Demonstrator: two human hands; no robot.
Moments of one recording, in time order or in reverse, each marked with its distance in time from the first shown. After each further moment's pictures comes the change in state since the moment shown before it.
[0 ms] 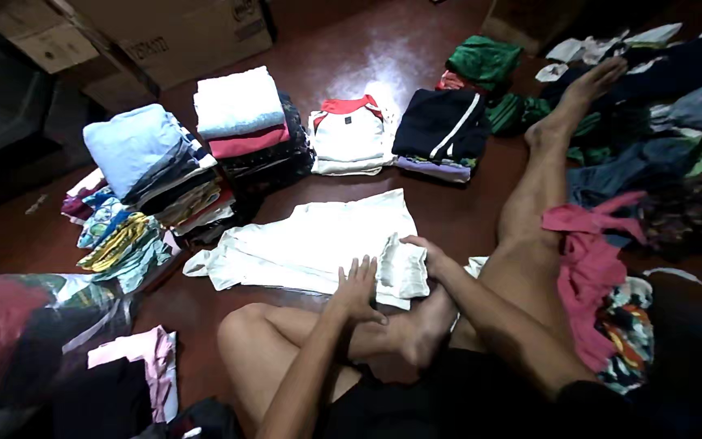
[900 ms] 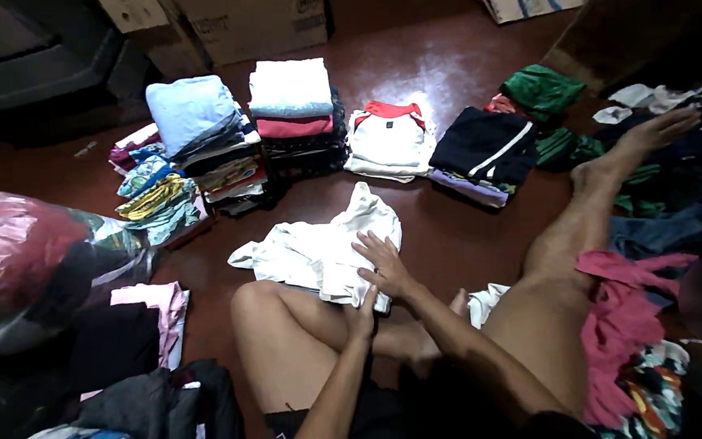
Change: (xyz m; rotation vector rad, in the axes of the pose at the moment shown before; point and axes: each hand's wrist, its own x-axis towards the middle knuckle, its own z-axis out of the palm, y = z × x) left_hand -0.031 0.052 0.055 -1.575 1.125 -0.372; right_hand -0.004 0.041 0.104 -1.295 -0.295 -1.160
